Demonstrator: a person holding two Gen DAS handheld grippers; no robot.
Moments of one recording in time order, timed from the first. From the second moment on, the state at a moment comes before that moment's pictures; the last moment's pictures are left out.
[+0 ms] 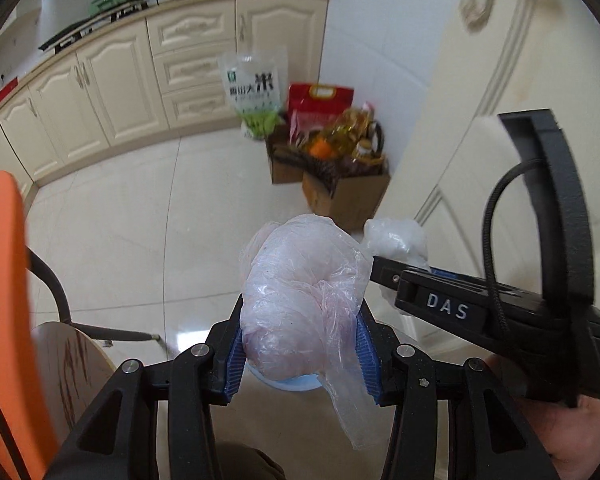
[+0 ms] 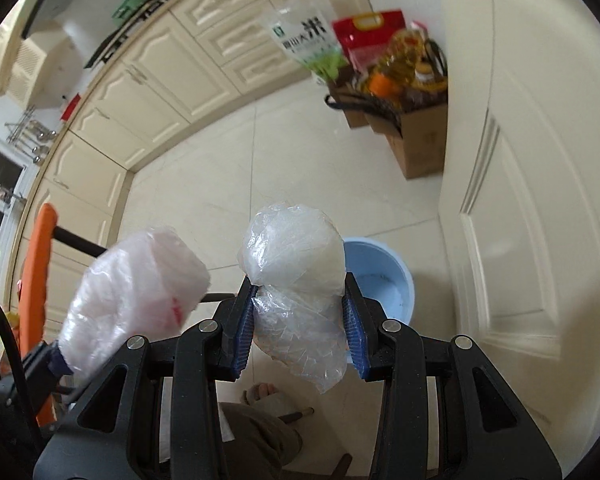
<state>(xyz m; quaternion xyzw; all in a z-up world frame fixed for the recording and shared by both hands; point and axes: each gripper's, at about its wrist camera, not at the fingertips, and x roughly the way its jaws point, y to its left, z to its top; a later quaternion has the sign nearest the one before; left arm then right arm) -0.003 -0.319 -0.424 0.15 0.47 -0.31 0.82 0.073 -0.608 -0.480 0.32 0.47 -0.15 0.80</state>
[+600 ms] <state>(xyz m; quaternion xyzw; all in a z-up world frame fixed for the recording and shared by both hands) 0.156 -0.440 -0.435 0.19 0.50 -0.24 0.81 0.086 -0.641 -0.520 0.38 0.47 -0.18 0.77</state>
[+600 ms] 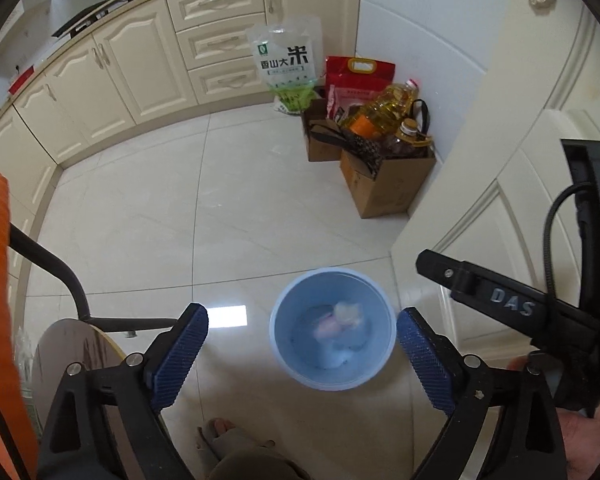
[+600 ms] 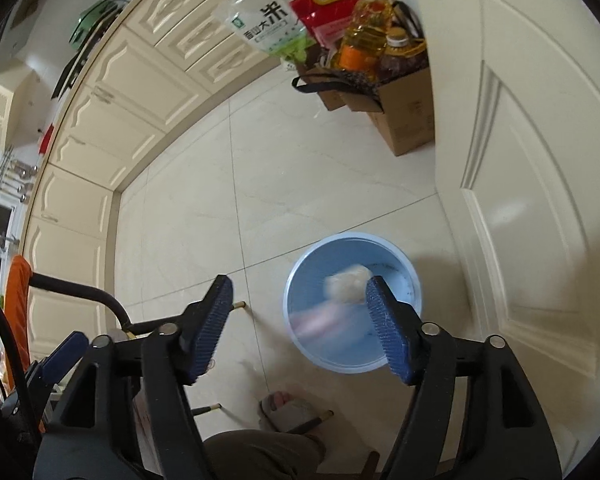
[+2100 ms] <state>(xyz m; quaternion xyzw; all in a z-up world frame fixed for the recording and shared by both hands) -0.232 0.002 -0.224 0.00 0.18 -0.07 0.98 0.057 -0.240 -0.169 0.12 0.26 0.02 0.96</state>
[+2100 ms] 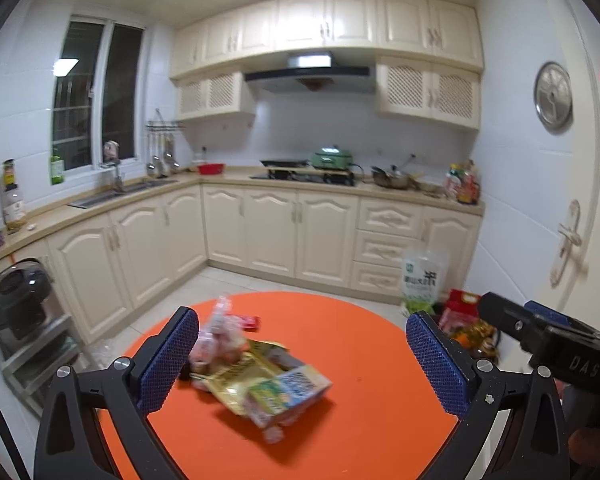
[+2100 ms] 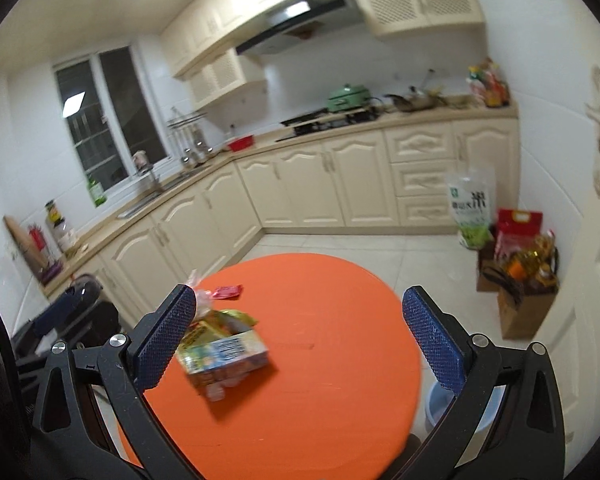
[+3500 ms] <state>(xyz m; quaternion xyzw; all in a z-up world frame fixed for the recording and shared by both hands) -0.203 0.083 -0.183 -0.07 0.28 0.04 0.96 0.156 -0.107 -0.290 0.12 0.46 0.02 0.88</state>
